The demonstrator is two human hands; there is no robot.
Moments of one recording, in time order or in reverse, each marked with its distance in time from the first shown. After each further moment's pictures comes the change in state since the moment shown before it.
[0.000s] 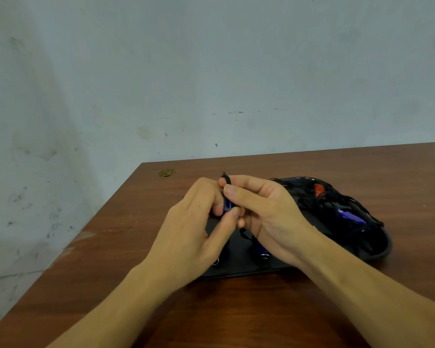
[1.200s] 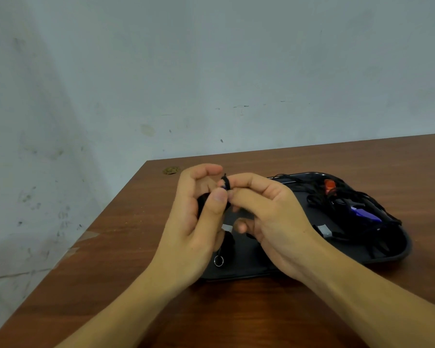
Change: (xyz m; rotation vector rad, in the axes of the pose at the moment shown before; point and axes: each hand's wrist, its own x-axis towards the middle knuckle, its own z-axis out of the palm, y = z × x) left_hand 0.000 0.007 0.005 -0.690 0.044 -0.360; right_hand -0.003 0.007 0.008 -0.077 0.128 -0.033
